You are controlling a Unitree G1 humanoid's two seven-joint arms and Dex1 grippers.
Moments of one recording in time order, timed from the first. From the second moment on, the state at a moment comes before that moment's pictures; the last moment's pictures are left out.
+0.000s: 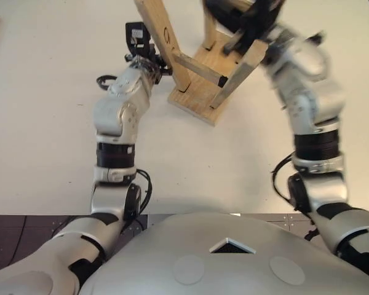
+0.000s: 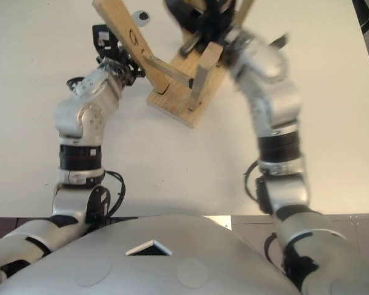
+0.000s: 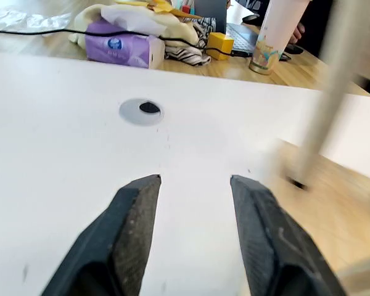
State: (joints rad) left arm -0.54 0.08 0.00 0.21 -0.28 0.62 -0.02; right arm -0.49 -0.15 0.23 0.01 0.37 0.46 0.51
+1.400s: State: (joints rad) left arm 0.13 0.40 -0.10 -0.35 -0.51 0.42 -0.74; right arm -0.42 -0.77 -0.35 0.35 0.70 0.58 0.84
